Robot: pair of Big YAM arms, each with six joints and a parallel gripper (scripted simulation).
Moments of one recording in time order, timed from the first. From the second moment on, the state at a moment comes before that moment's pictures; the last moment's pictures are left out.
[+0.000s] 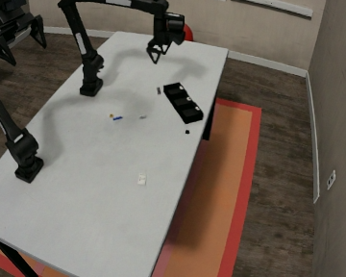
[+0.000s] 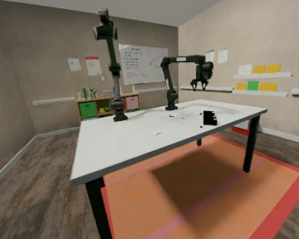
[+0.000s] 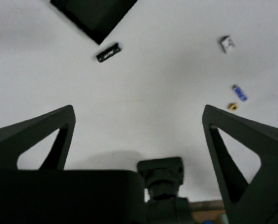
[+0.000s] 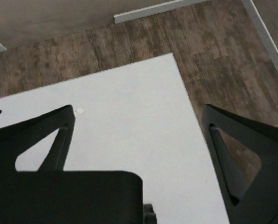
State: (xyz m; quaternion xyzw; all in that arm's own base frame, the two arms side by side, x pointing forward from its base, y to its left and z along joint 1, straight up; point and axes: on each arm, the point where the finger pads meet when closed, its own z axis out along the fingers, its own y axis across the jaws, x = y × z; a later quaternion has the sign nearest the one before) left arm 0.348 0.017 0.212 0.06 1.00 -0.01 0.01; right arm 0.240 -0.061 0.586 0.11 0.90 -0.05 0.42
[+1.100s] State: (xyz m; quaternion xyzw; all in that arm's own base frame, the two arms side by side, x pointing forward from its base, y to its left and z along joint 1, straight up) left arm 0.357 0.000 0.205 0.02 1.00 0.00 0.00; right arm 0.240 -0.061 0.586 0.11 0.90 -0.05 0.42
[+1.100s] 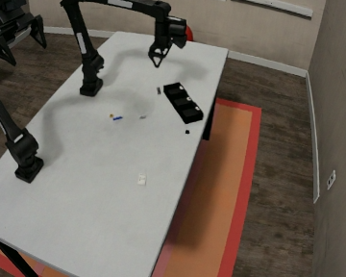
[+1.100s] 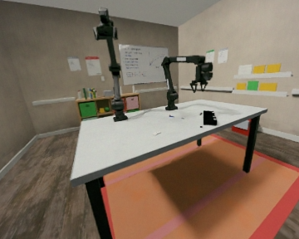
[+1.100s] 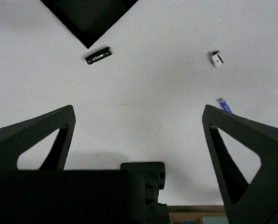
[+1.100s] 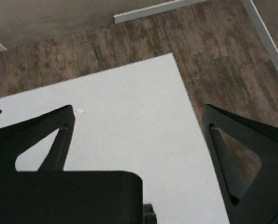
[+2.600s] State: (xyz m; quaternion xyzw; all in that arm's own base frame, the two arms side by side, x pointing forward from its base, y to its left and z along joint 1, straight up) left arm 0.431 0.019 0.153 -0.15 0.99 0.00 0.00; right arm 0.240 -0.061 0.586 0.11 0.90 -0.05 0.42
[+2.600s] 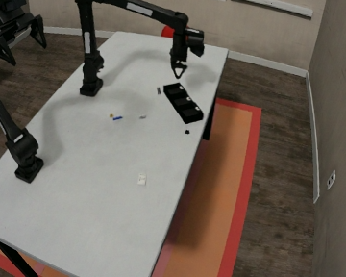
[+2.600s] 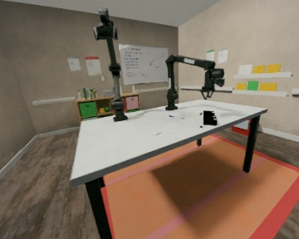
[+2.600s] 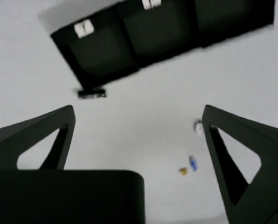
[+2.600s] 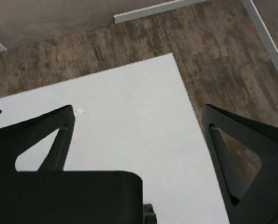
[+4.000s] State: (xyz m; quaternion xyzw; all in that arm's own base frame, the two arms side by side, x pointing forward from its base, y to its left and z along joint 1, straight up) left arm 0.502 0.032 0.092 -0.32 0.95 0.00 0.00; right arm 0.240 -0.061 0.586 0.11 0.90 -0.05 0.42
